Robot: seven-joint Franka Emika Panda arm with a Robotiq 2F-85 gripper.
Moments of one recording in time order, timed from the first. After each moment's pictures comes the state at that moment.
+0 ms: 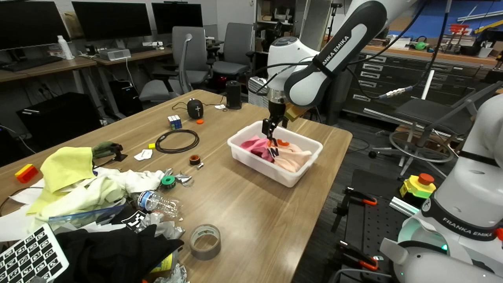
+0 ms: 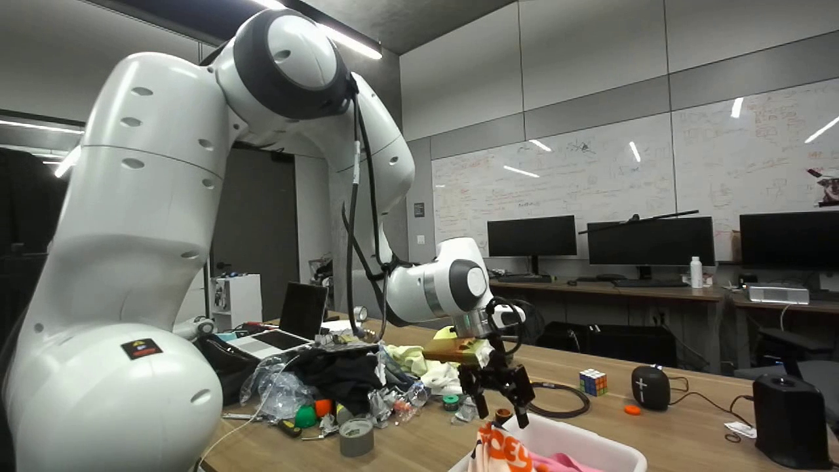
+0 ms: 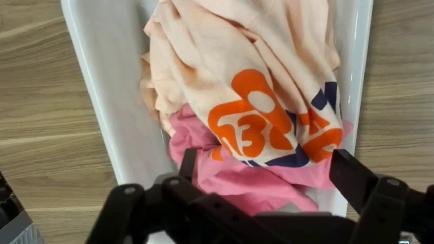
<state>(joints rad) -0.05 0.20 -0.17 -2.33 -0.38 2.61 0.35</state>
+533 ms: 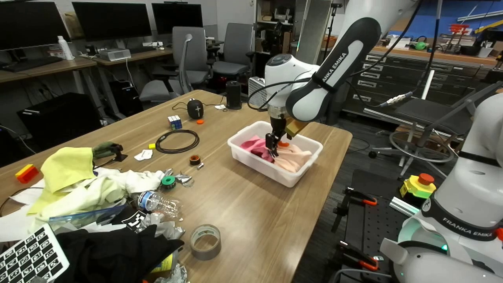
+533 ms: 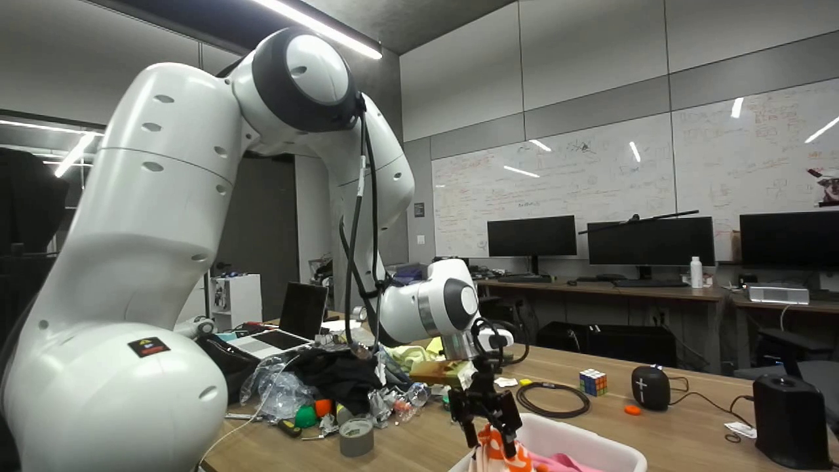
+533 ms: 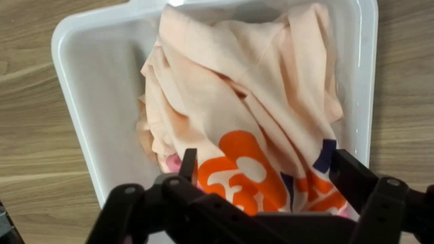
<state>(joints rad) 0.00 0.26 -0.19 -2.36 -0.45 2.59 0.49</state>
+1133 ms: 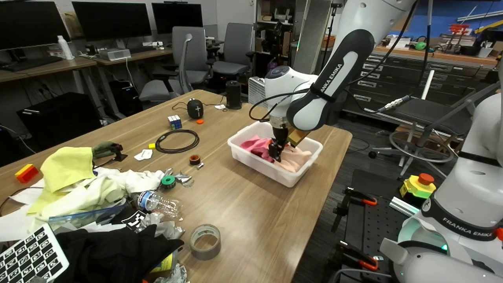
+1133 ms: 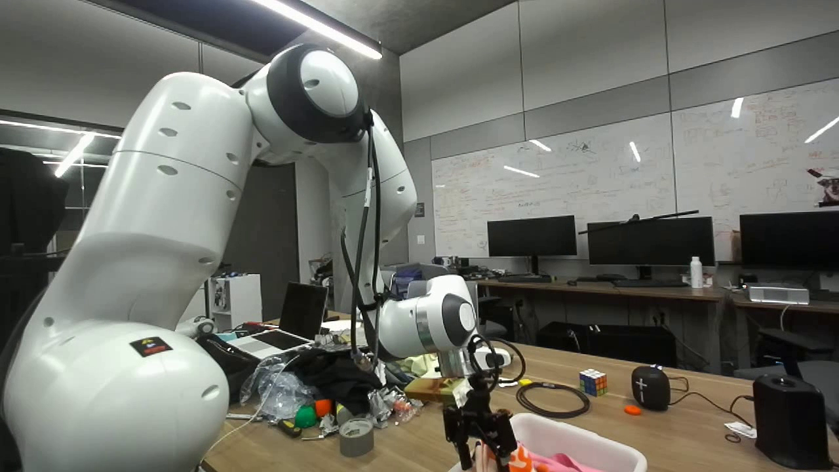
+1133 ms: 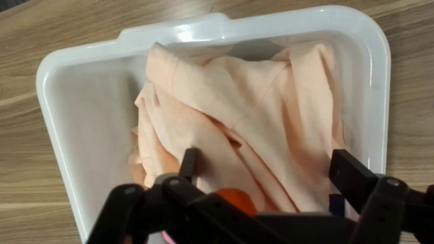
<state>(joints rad) 0.01 0.32 -0.19 -2.37 -0.45 2.59 0.50</state>
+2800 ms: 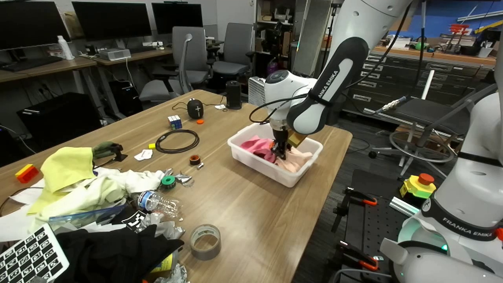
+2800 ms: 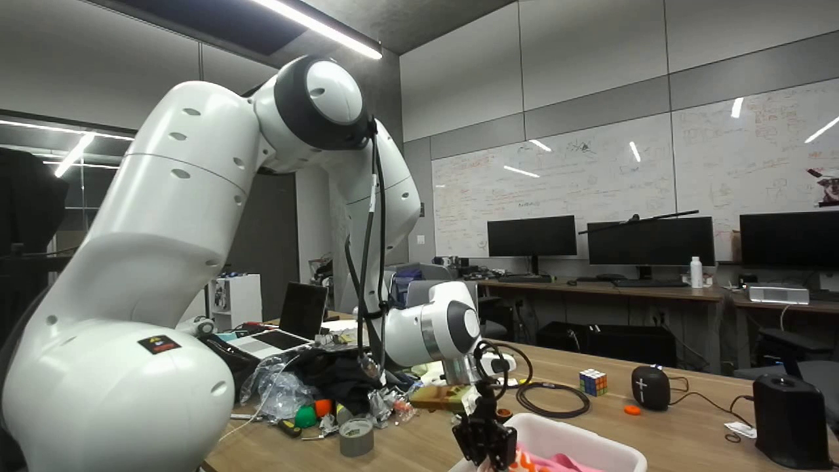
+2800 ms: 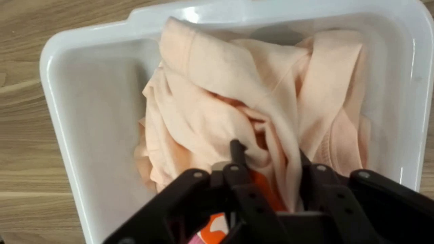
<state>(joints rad) 0.07 0.36 -0.27 -2.35 -0.48 2.63 0.49</state>
